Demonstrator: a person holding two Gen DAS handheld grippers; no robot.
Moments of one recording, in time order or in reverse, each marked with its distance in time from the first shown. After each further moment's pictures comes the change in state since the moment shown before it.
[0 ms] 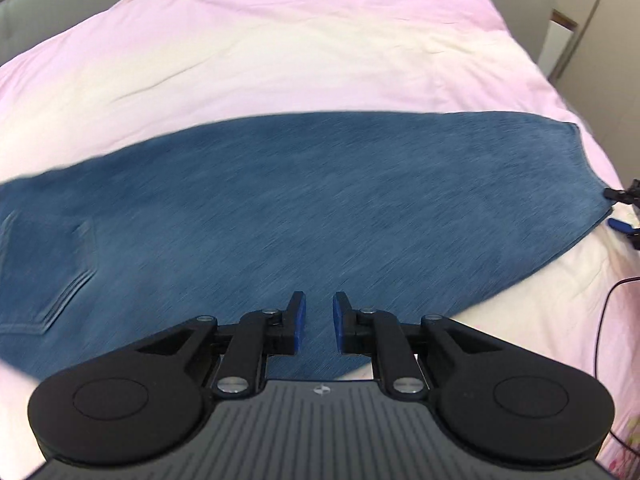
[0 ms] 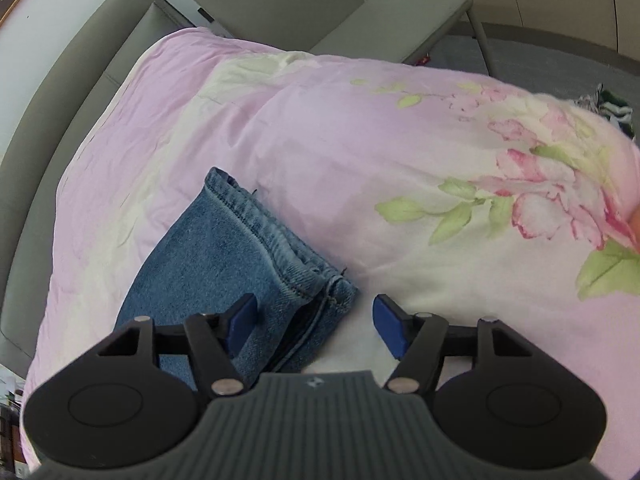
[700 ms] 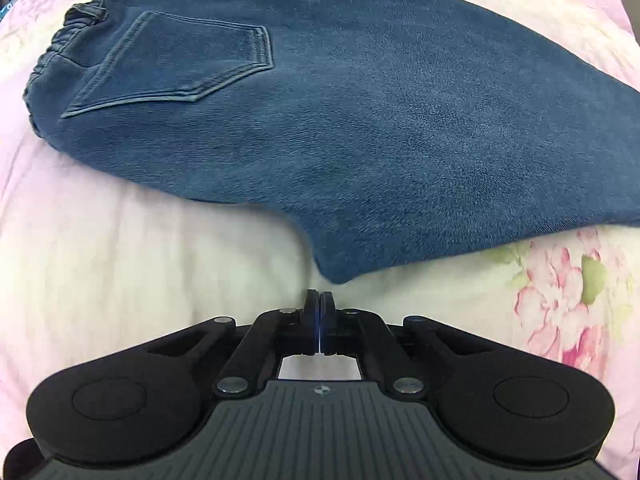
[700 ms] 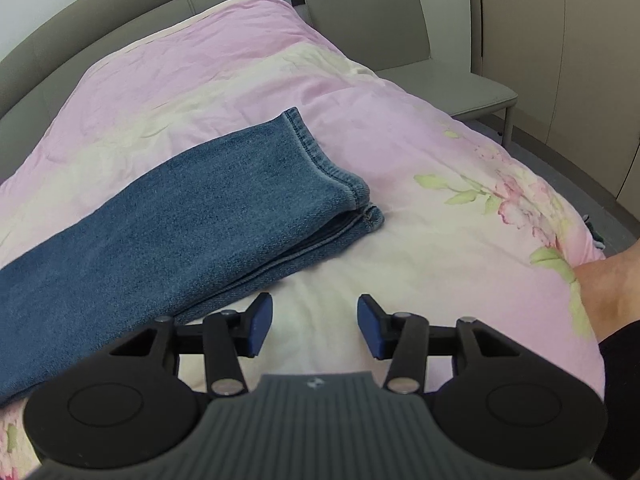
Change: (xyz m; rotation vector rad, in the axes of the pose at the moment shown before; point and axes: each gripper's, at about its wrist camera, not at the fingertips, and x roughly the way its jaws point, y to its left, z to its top) left arm -0.001 0.111 -0.108 -0.275 0.180 0.201; right arm -0.054 0.047 -0.083 -0.460 -0.076 -0.154
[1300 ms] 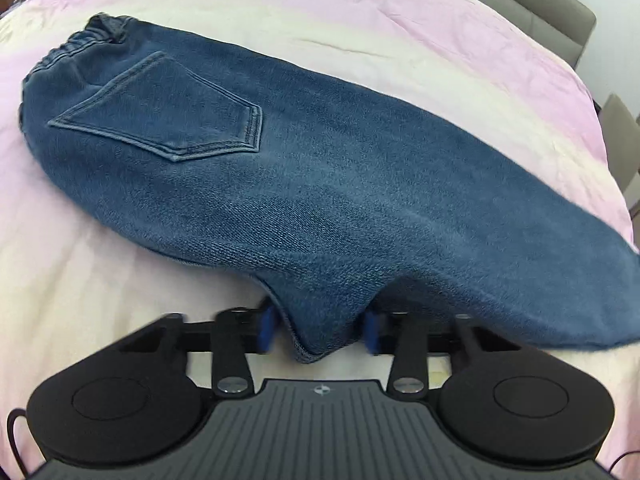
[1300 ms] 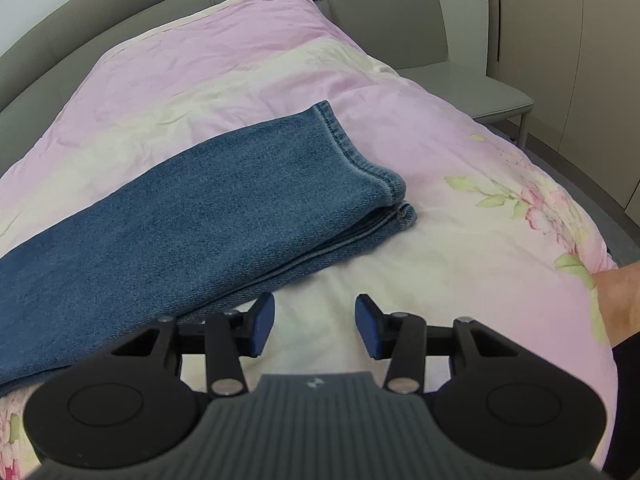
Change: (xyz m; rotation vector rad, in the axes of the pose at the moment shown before) left arm 0.008 0.002 0.010 -0.235 -0.297 -0.178; right arm 0.002 0.022 -0.004 -0.065 0.013 -0.005
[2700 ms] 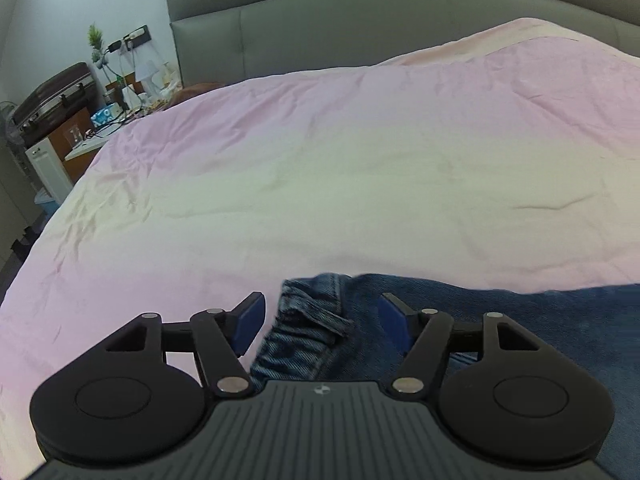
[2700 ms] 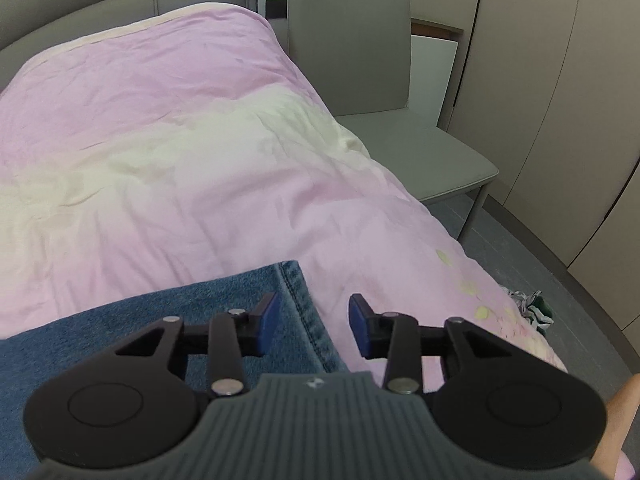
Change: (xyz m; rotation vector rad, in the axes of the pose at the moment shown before) left arm -0.015 0.108 0.192 0.239 -0.175 0.364; right arm 0.086 0.033 0.150 -0.051 -0.039 -0.246
